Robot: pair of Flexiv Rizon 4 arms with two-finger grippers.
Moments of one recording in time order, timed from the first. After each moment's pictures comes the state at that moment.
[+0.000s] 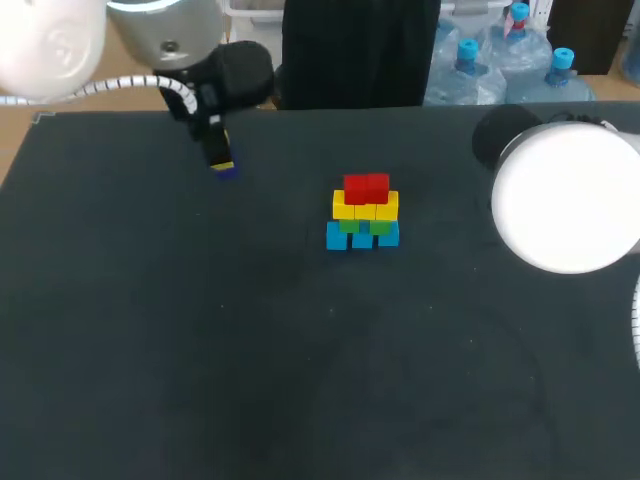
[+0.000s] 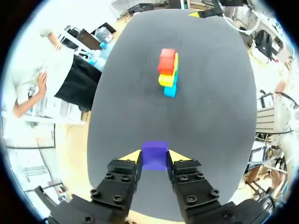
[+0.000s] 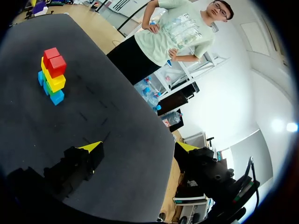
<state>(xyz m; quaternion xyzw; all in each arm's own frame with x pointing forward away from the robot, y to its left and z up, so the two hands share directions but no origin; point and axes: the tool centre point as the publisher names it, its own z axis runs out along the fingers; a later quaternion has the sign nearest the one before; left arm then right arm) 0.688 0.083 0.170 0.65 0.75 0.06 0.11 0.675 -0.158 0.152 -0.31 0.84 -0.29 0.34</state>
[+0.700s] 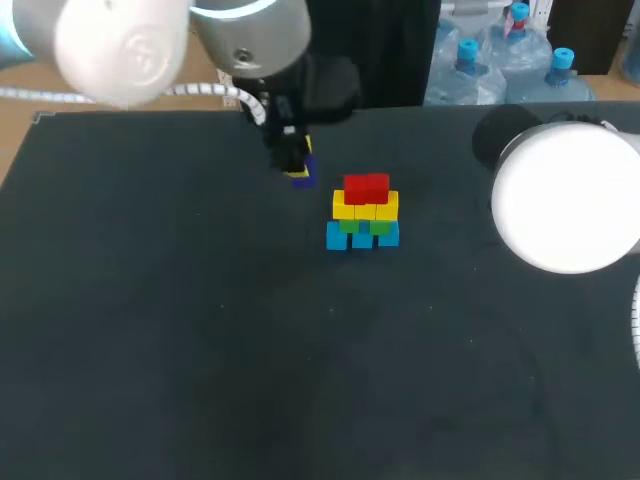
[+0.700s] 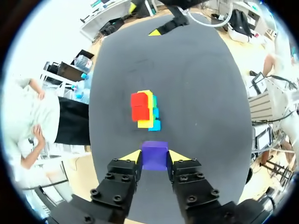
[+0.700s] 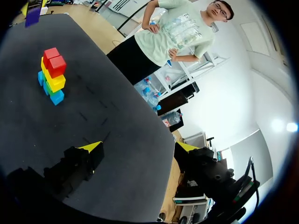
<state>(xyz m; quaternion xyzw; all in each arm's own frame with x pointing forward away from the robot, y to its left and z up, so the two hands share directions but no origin) 0.668 -0.013 0.173 0.74 0.65 0.05 0.13 0.675 -0.158 0.152 -0.31 0.84 -0.29 0.34</state>
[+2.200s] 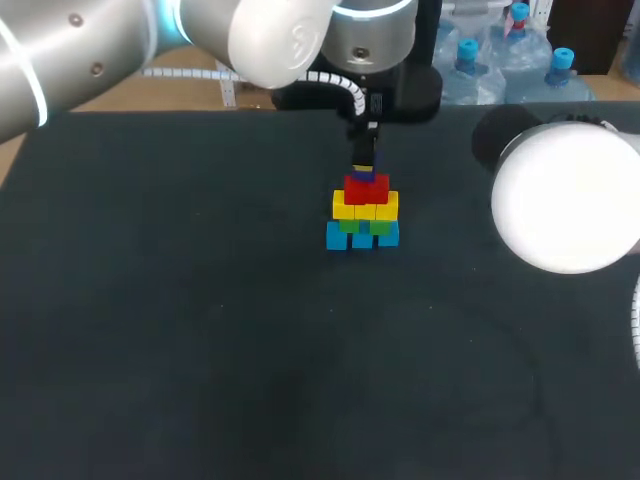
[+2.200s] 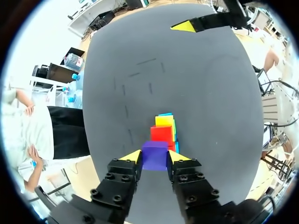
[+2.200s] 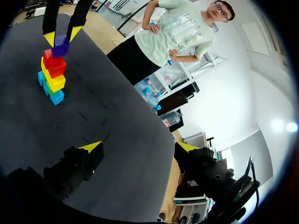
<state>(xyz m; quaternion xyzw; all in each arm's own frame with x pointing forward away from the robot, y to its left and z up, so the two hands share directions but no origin) 0.725 -0.089 0.134 0.76 0.64 0.06 0.08 0.675 -0.158 0.152 -0.31 0.84 -0.29 0.34</state>
